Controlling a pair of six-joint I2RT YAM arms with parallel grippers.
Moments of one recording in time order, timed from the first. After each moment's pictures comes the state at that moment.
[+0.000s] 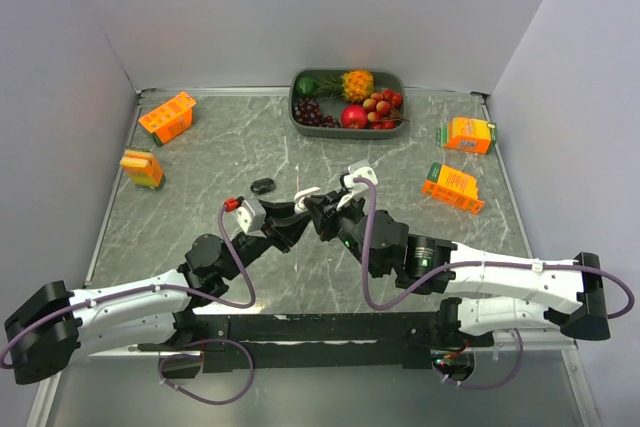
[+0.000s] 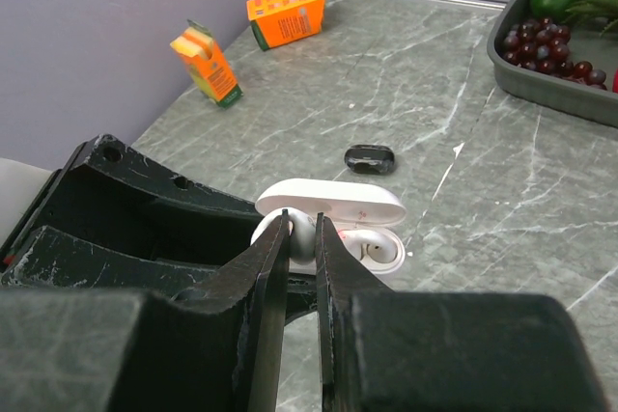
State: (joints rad) left arm -1.03 0.92 0.31 0.95 -0.11 -0.13; right arm 1.32 1.06 0.93 0.03 0.71 0.32
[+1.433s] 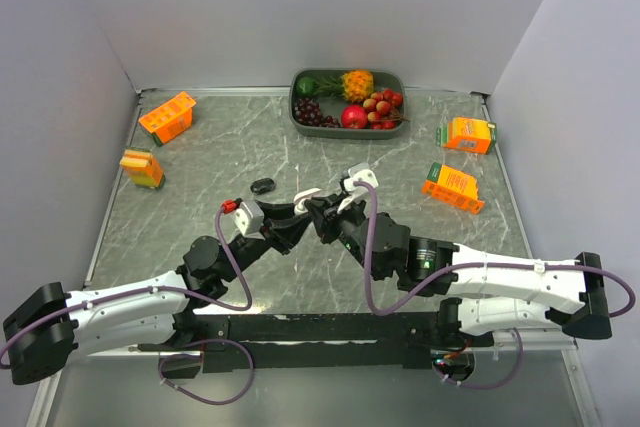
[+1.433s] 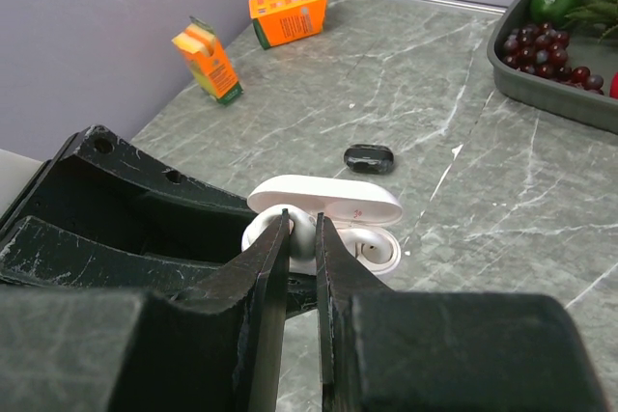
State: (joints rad) left arm -1.04 0.90 0.31 0.95 -0.12 -0.13; right arm 1.34 1.05 0.93 0.02 0.71 0.30
